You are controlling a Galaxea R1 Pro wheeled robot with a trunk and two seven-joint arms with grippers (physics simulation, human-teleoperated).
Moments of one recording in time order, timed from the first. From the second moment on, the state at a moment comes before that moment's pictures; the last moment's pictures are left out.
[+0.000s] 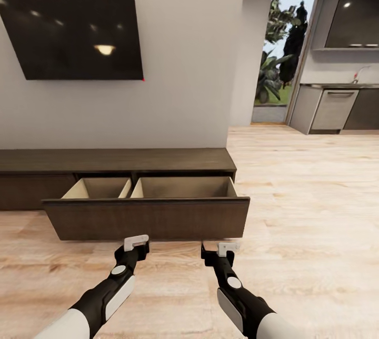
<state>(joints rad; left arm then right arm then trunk) -0.57 0.07 -0.57 -0.63 0.62 -0.07 0.38 -0.58 0.13 0.54 -0.44 -0.46 -0.28 -0.24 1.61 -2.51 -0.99</state>
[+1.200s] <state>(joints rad) -0.57 0.07 -0.58 -0.63 0.62 -0.07 0.38 -0.58 0.13 0.54 -0.43 -0.47 -0.28 -0.24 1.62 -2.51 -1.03</state>
